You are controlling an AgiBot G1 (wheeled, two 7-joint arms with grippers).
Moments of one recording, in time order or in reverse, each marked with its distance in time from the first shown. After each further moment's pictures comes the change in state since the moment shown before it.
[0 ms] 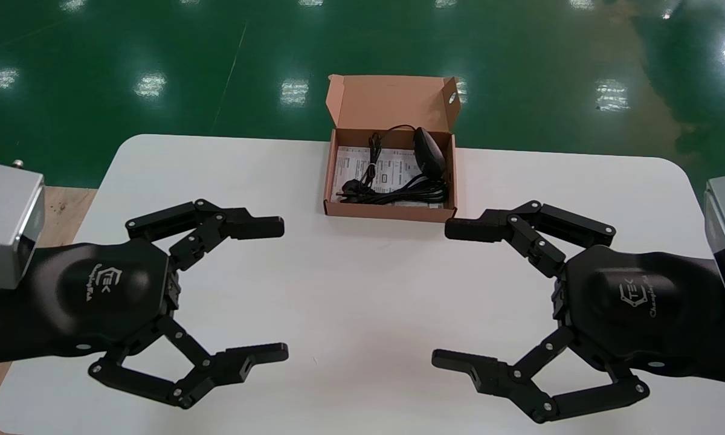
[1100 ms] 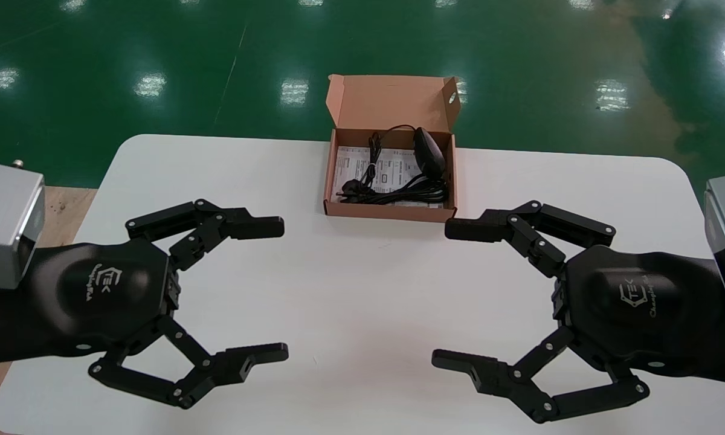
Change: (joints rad) left arm 0.000 0.000 0.000 0.000 0.000 0.000 0.000; right arm 0.000 0.000 0.000 0.000 0.000 0.000 0.000
